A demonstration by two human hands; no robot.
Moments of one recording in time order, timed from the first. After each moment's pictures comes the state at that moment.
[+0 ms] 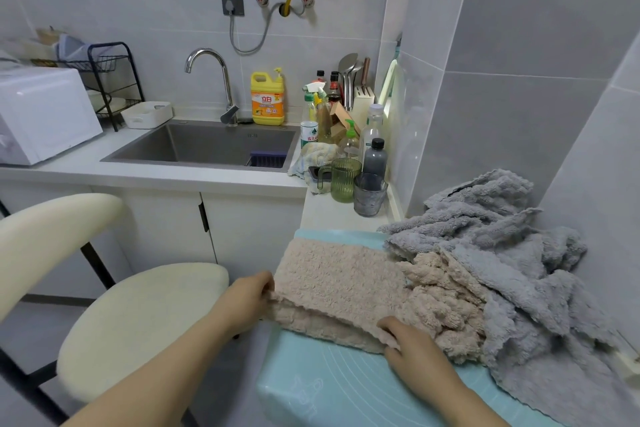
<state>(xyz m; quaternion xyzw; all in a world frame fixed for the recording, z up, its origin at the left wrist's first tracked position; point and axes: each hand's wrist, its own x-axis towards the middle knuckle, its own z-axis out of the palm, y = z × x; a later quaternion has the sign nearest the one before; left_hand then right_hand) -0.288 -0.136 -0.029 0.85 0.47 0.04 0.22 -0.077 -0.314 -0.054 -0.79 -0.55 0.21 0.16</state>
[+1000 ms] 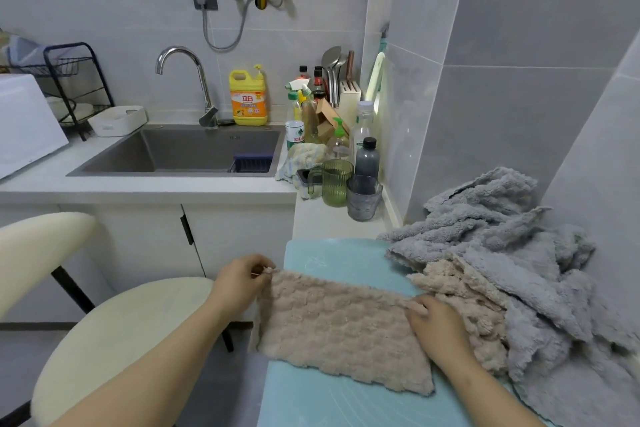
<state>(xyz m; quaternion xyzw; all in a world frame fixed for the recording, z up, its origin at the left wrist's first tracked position) -0.264 -0.075 -0.025 0.79 0.48 0.19 0.32 -0.043 -0.271 -0.042 -0.87 -0.35 0.17 0.31</state>
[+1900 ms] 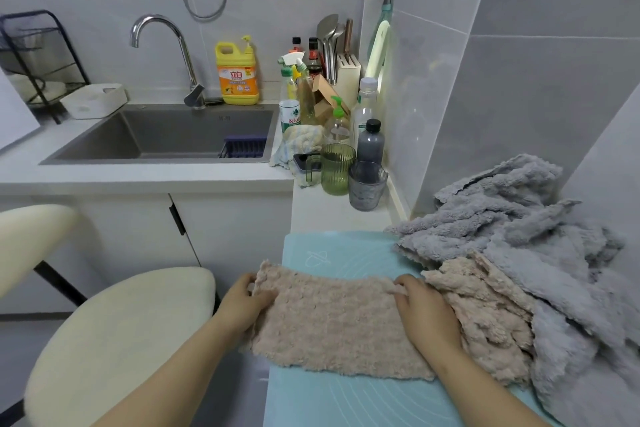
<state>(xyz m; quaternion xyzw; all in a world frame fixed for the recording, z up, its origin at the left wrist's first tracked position) -0.255 -0.066 -0.068 0.58 0.53 0.16 0.60 -0.045 -0.228 -0.053 -0.89 -0.40 0.11 0.19</state>
